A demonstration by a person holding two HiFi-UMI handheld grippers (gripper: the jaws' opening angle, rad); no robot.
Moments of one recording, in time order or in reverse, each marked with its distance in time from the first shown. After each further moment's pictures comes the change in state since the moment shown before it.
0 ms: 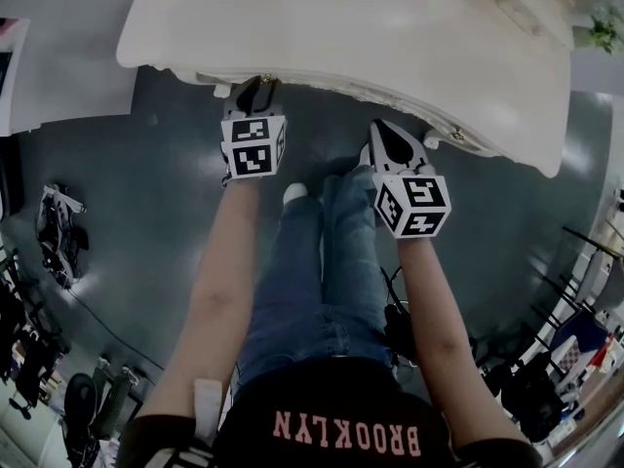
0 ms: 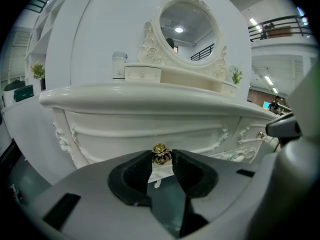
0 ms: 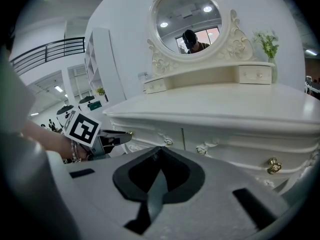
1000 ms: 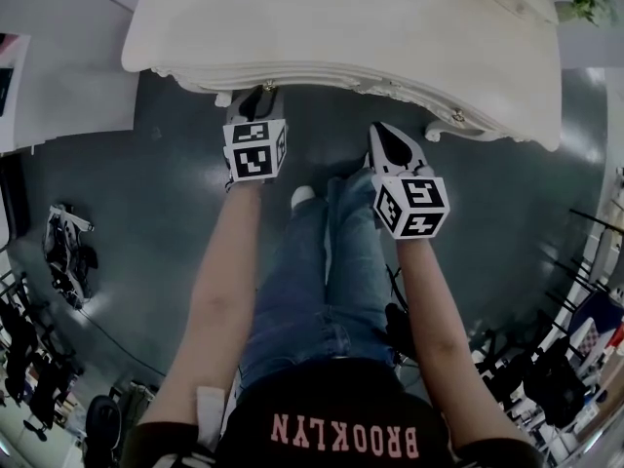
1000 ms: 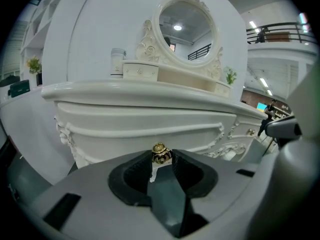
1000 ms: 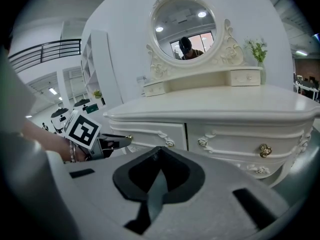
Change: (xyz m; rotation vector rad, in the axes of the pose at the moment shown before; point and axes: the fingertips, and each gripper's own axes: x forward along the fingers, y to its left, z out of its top) left arm -0.023 -0.002 -0.016 0.000 0.040 -0.062; right arm -0.024 0.025 -0.012 0.034 -0.040 -0.064
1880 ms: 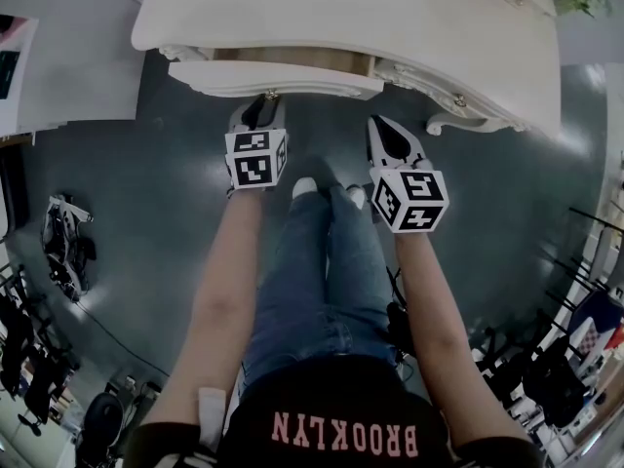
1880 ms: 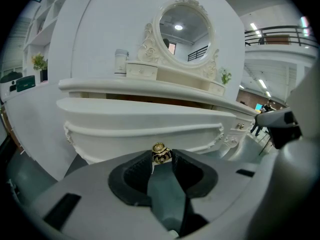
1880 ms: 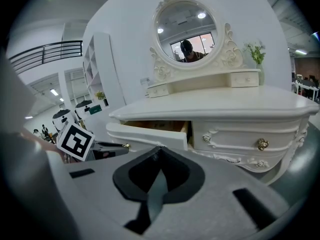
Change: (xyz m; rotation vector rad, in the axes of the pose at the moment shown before) left arm -0.042 -0.008 -0.040 -0.015 0.013 -0.017; right arm -0.020 0.024 -0.008 0.005 -0.014 0.010
